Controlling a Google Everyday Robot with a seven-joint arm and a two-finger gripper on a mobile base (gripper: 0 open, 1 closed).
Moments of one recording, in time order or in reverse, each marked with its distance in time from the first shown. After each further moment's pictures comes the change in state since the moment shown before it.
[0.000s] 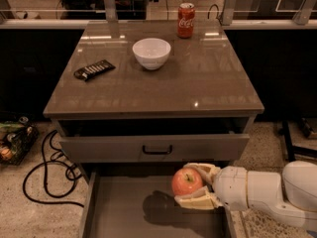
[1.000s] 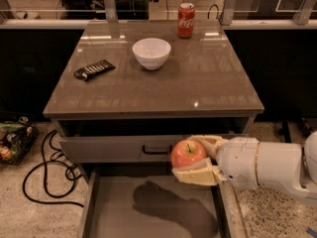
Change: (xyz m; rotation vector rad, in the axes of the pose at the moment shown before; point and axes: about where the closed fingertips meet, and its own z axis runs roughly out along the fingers) arm -0.098 -0.008 -0.033 0.109 0.047 0.041
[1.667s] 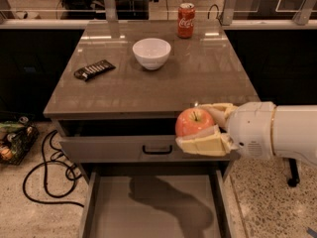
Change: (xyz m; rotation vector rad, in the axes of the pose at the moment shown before) arm -0.073 -0.020 -0.035 0.071 0.009 -0.019
